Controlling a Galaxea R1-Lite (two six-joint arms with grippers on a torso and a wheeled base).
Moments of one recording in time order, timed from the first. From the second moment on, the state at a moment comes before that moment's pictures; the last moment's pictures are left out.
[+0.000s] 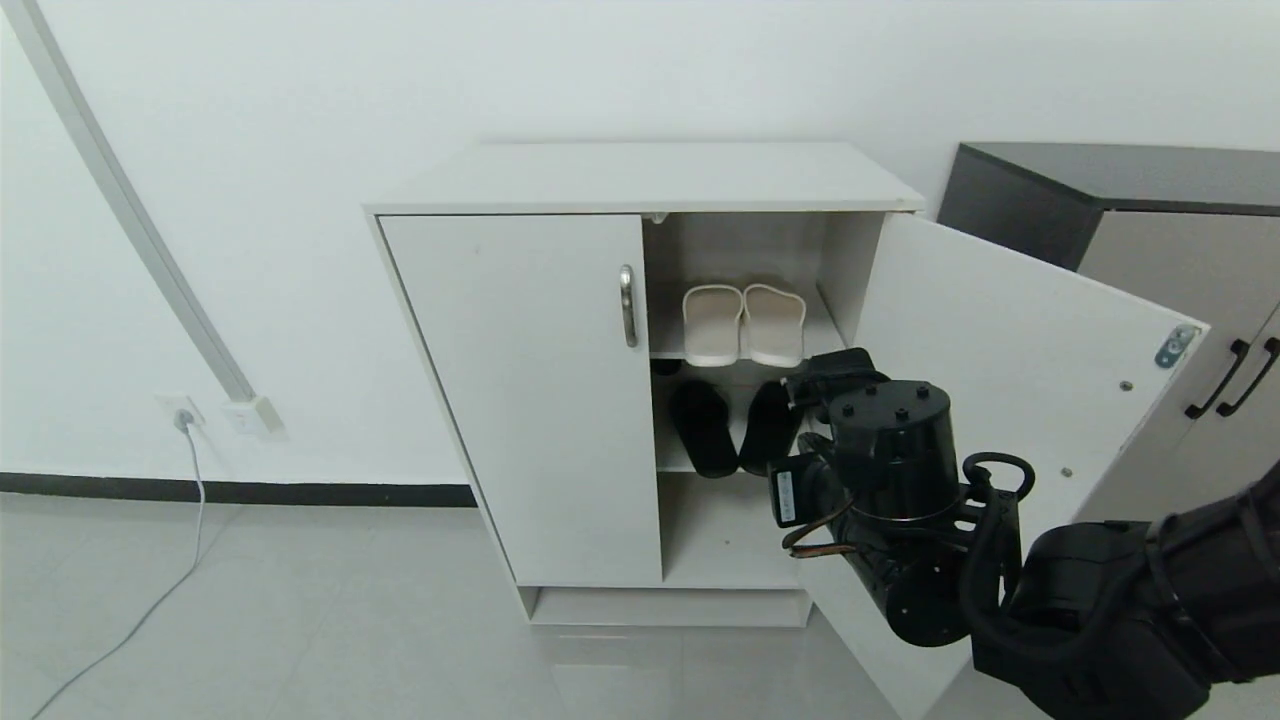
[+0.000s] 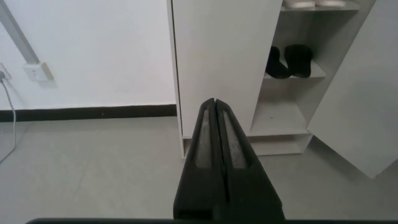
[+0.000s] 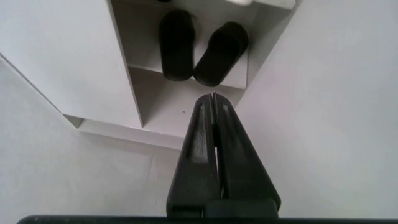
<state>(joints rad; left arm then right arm) 0.00 0.00 0.00 0.00 -0.03 0.01 0.85 1.87 -0.91 -0.68 -0.73 0.10</state>
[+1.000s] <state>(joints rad) 0.00 0.00 0.00 0.00 -0.03 0.01 0.85 1.88 -0.91 -0.69 -0.73 0.10</state>
